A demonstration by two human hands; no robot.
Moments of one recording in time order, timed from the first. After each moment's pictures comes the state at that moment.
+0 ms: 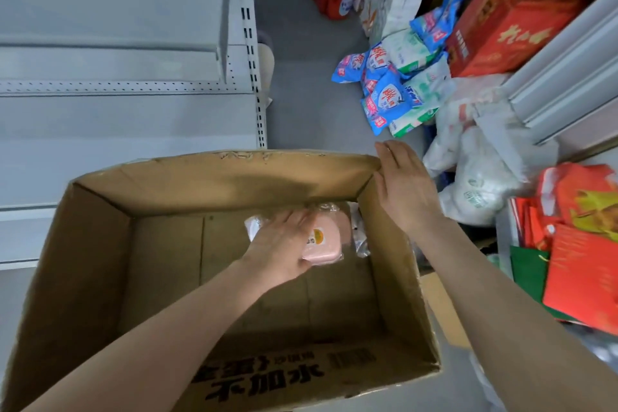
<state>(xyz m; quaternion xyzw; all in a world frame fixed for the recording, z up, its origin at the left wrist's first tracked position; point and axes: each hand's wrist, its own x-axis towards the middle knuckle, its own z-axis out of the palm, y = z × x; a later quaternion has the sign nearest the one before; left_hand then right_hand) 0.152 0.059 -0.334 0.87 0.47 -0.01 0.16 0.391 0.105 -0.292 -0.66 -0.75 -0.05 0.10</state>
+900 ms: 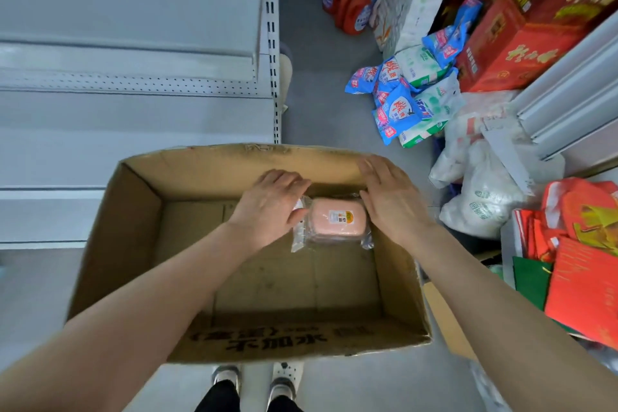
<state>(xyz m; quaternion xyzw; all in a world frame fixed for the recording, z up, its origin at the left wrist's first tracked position) 0.111 0.061 -0.271 0.88 0.47 0.05 0.03 0.358 0.063 -0.261 -0.59 -0.81 -0.05 -0.01</state>
